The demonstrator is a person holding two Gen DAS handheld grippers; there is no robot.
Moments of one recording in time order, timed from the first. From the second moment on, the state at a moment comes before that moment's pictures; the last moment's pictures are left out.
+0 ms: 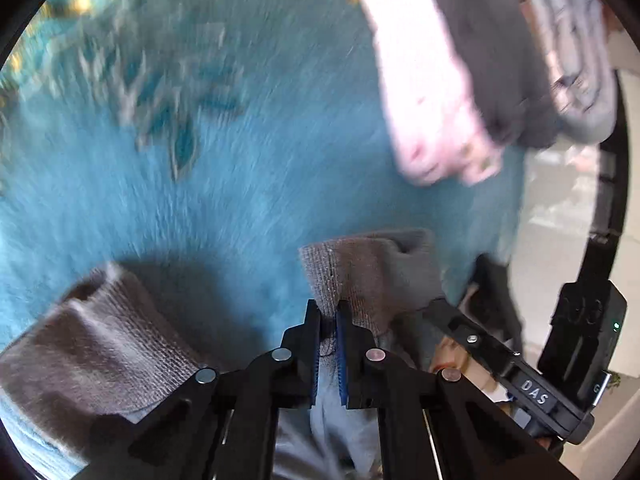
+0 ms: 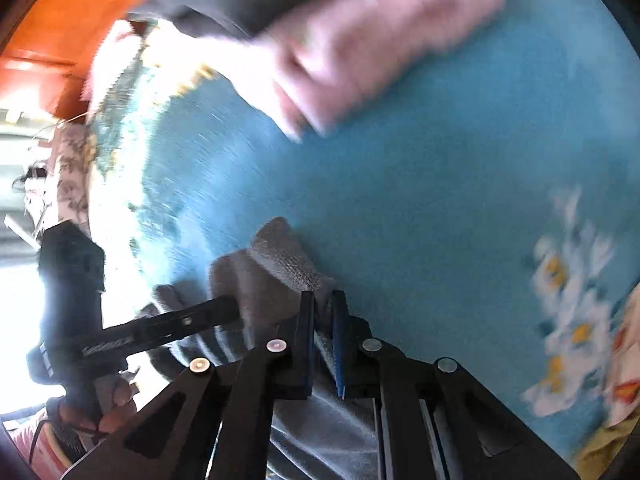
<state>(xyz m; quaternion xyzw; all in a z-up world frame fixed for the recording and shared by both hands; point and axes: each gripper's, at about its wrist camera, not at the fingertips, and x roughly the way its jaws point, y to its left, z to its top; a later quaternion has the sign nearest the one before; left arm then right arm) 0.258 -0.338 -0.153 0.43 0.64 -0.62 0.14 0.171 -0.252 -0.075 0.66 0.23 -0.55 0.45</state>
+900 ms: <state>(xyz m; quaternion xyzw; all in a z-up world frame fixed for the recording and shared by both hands) 0.388 -0.363 -0.137 0.55 0.55 -0.60 0.19 0.199 -0.001 -0.028 0.71 -0.05 -0.67 0.18</state>
